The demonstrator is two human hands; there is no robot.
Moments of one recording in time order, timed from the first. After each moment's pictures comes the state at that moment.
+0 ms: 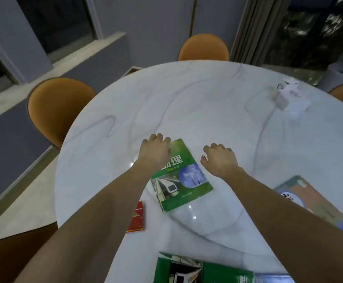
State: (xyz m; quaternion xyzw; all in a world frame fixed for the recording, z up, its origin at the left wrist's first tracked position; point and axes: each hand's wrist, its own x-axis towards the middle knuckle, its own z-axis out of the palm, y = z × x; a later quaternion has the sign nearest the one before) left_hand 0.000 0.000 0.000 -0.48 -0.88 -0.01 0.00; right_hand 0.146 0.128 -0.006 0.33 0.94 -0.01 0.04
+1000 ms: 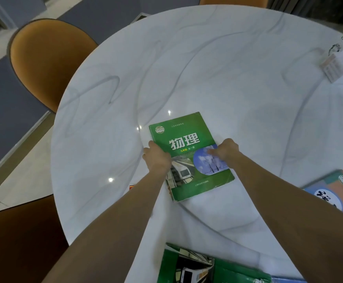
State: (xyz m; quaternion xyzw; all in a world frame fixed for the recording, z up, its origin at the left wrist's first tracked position) left_hand -0.011 -0.001 -0.110 -0.02 -0.91 -0.33 -0.25; right_hand 0.090 0.163 -0.105 0.54 0.75 -0.38 0.12
